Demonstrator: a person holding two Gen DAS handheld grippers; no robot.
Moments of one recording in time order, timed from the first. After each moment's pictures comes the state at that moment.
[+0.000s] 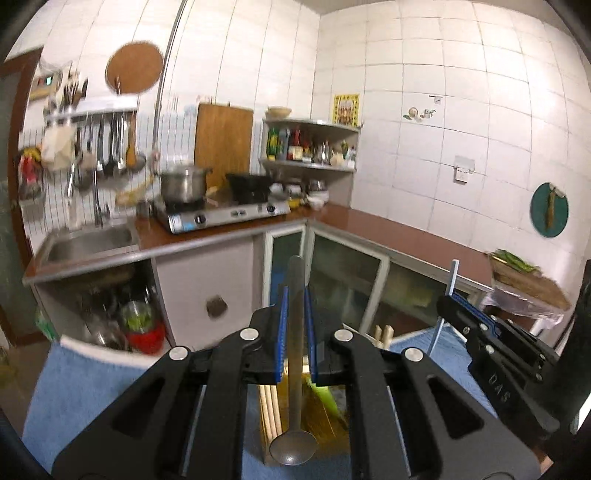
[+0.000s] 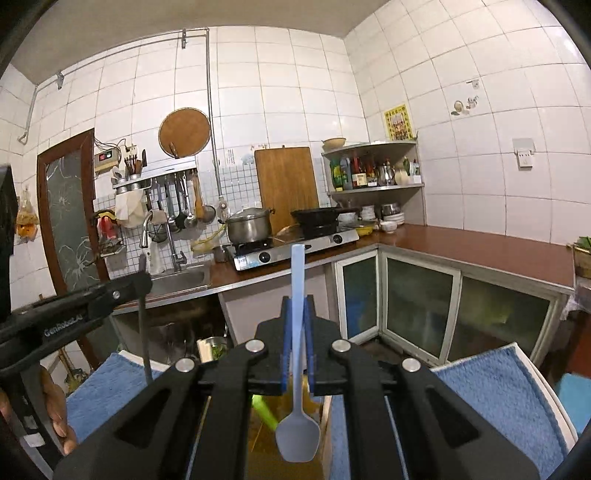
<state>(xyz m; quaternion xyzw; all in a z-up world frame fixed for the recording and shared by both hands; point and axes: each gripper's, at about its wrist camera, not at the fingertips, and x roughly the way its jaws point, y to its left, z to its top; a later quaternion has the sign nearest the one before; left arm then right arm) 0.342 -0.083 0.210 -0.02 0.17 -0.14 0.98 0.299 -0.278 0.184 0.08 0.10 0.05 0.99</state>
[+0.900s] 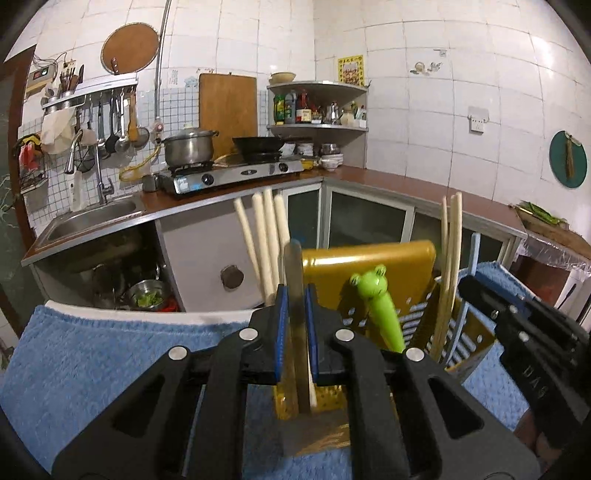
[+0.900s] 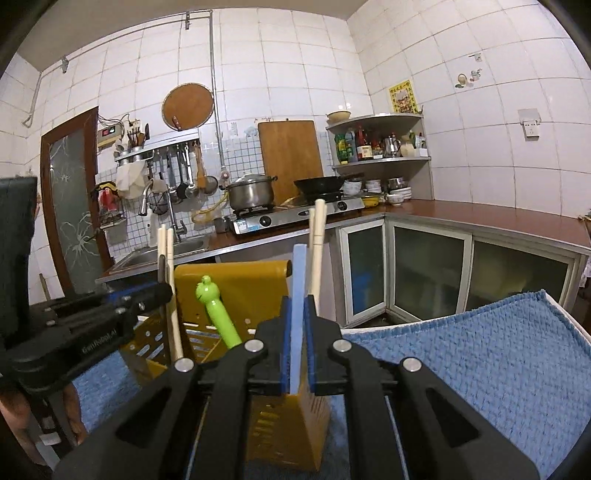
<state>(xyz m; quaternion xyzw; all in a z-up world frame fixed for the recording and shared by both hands) 0.366 -0.087 0.066 0.02 0.21 -0.11 0.97 0.312 -0.275 0.050 0.07 0.12 0.07 0.99</state>
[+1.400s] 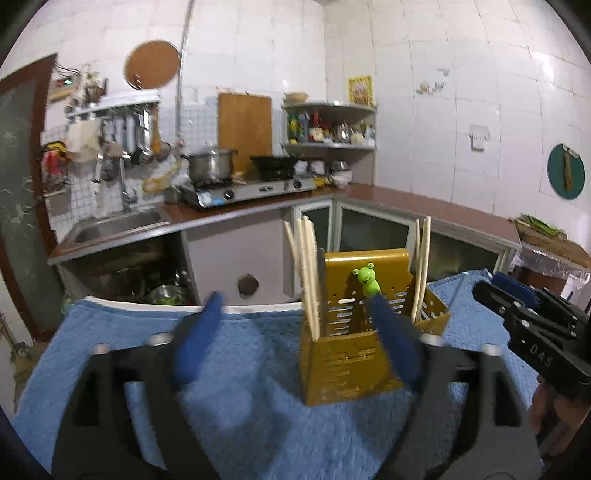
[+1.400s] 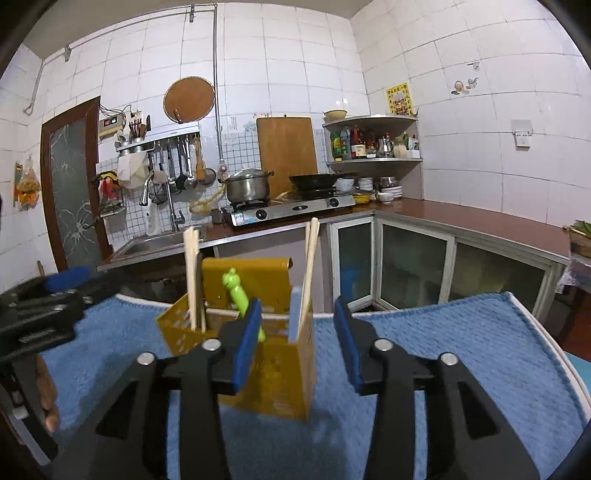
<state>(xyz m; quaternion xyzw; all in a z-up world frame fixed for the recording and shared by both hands) 0.266 -0.045 0.104 0.01 0.17 -0.08 0.98 0.232 -0.277 0.078 0.05 0.14 0.05 0.99</state>
